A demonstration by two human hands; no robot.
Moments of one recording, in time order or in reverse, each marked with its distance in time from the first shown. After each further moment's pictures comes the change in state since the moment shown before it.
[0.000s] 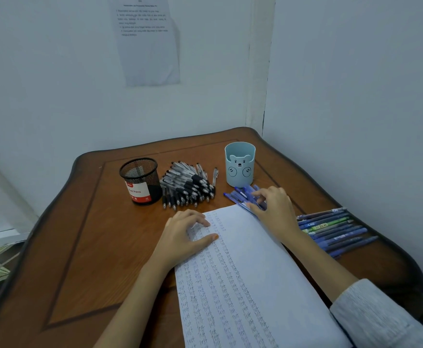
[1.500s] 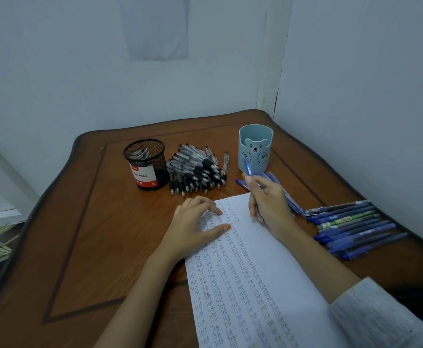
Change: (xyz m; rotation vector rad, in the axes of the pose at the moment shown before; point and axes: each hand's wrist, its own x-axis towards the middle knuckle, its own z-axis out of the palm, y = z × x) left_hand -0.001 0.002 -0.002 -0.011 -0.030 0.003; right_hand -0.008 -0.049 0.021 0.894 -0.162 0.239
